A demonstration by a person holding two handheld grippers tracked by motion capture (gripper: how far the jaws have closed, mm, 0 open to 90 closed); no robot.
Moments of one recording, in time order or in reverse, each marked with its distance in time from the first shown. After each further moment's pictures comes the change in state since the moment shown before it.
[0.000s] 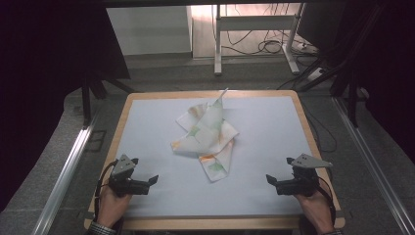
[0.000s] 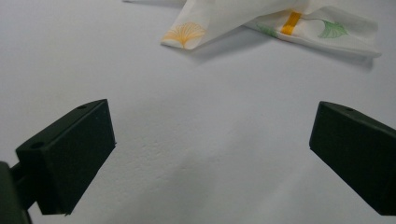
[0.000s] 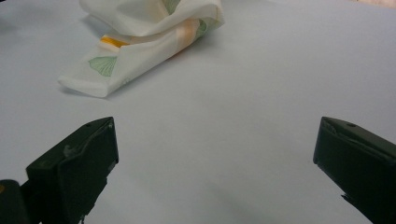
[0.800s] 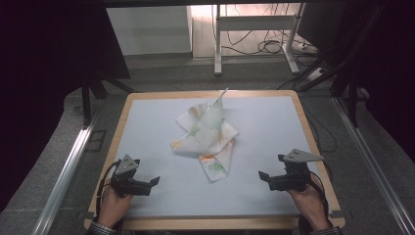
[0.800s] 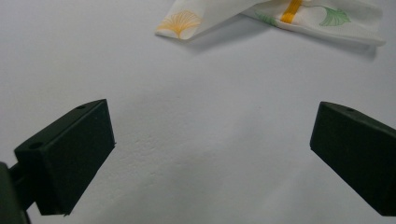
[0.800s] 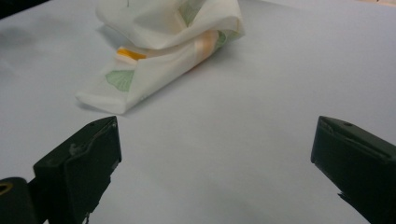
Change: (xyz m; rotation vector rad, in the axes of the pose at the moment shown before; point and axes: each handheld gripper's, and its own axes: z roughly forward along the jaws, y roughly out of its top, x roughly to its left) left arm -0.003 0.001 0.005 0.050 0.006 0.011; right arm 0.009 0.017 0.016 0.009 0.058 0.021
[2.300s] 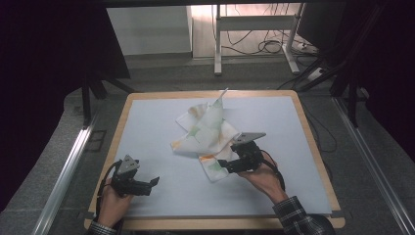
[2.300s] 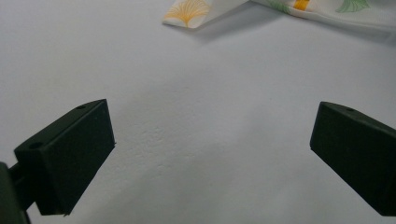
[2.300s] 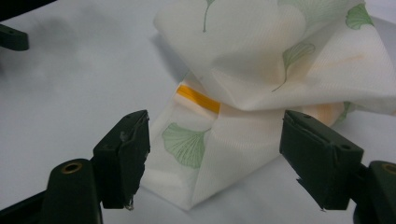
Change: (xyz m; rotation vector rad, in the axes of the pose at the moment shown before) left arm 0.000 -0.001 0.002 0.034 0.026 0.005; right arm 0.054 0.067 0.100 0.127 0.150 -0.125
